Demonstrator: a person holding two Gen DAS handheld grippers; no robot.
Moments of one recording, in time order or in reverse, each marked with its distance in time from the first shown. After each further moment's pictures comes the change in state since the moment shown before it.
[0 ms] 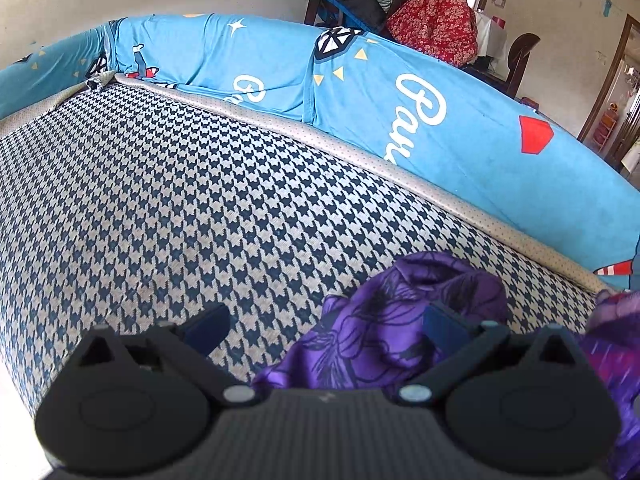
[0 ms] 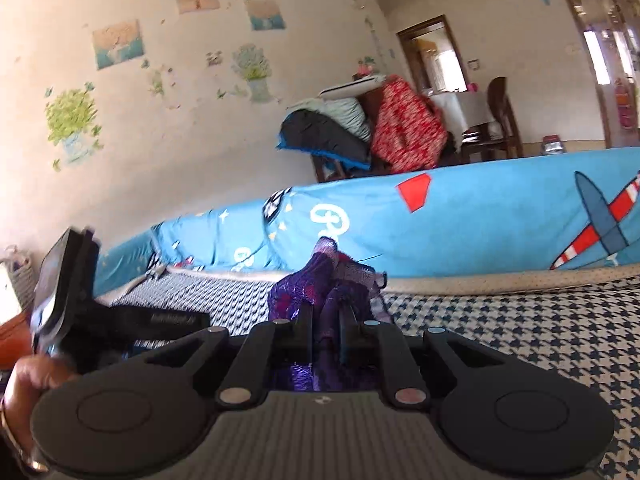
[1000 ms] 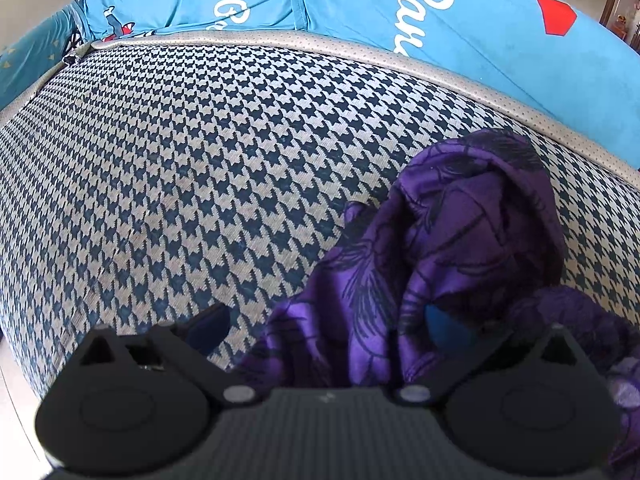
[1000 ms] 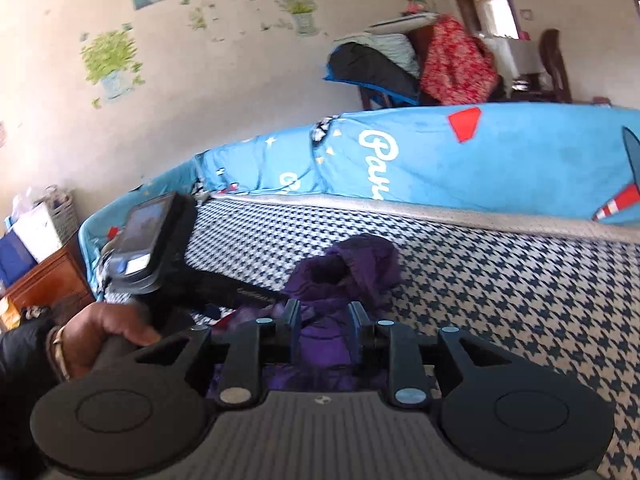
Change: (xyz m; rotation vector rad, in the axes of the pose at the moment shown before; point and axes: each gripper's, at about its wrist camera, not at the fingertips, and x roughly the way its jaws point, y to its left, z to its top) left arm 0.058 0.002 -0.028 0.145 0.232 0.097; right arm 0.008 -0.018 -0.019 0.061 0.195 0.049
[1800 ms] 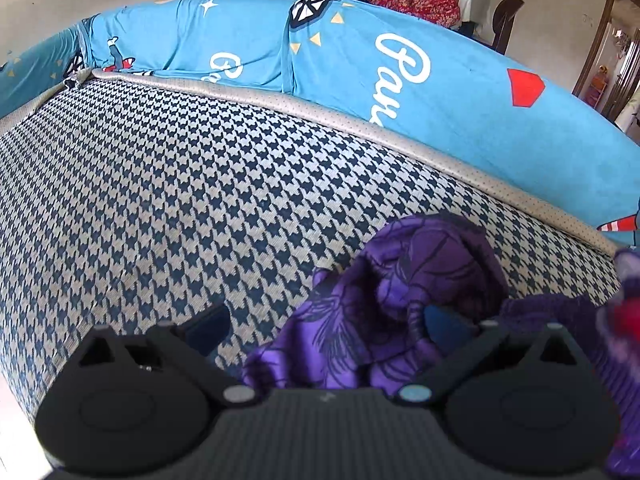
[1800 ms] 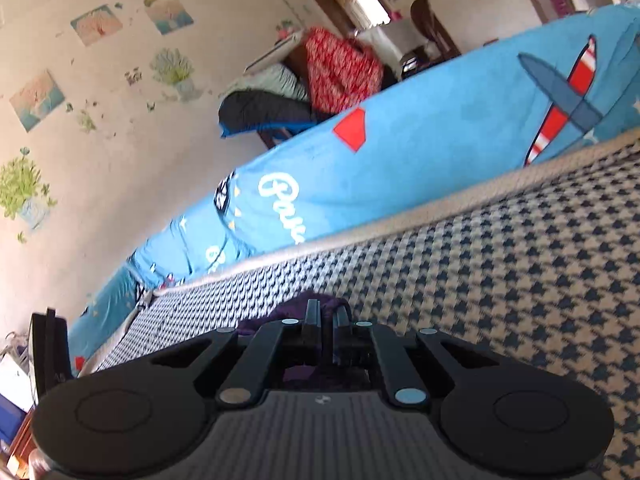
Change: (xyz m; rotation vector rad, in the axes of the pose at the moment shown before) left arm -0.040 -0.007 0.008 -0.056 -0.166 -0.083; right arm 0.004 -0.044 0.025 0.319 -0.215 -0.160
